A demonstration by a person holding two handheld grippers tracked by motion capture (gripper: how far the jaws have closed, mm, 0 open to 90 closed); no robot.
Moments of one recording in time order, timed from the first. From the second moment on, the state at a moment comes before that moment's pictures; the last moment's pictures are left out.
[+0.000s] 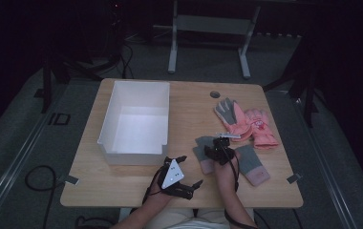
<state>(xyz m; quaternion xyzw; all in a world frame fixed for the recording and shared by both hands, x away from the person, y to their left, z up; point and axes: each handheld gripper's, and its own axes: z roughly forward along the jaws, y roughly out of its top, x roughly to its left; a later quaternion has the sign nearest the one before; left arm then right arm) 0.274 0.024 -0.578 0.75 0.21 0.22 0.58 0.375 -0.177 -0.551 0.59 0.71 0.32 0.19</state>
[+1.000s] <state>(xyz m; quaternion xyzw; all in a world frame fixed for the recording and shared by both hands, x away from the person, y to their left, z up) 0.274 0.023 -0.578 0.76 0.21 0.22 0.58 0.361 -0.305 -0.508 0.36 0.86 0.30 0.19</state>
